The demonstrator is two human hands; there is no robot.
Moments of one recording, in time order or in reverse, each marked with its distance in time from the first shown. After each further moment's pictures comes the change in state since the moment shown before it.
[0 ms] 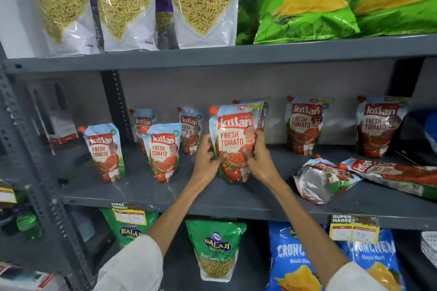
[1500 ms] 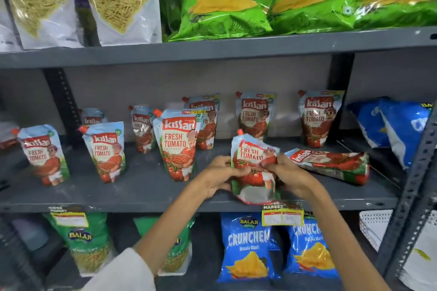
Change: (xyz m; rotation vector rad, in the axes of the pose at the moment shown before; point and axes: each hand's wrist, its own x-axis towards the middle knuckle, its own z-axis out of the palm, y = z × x) left_hand -0.044 0.040 0.168 -0.068 -0.442 -0.519; right_hand -0.067 0.043 -0.198 0.156 -0.072 0.491
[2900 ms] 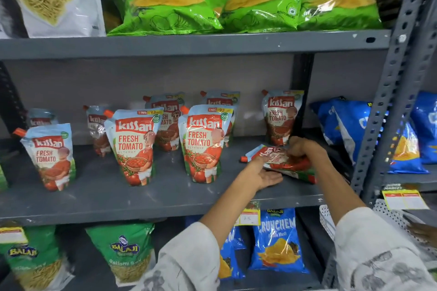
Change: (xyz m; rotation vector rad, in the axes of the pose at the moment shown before) left_hand 0.078 0.024 0.194 -0.689 -0.086 -0.399; right_hand 0.048 -0.010 -0.177 -1.072 0.197 0.324
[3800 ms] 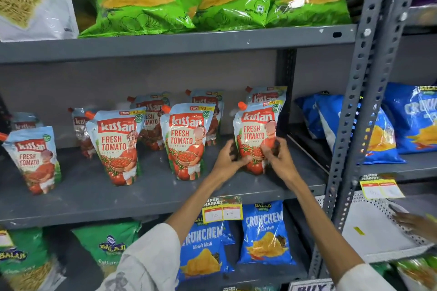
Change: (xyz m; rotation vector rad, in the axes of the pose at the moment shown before) left_hand 0.008 0.005 -0.043 0.850 0.031 0.777; right_hand -0.031 0.021 0.081 1.165 0.332 -0.432
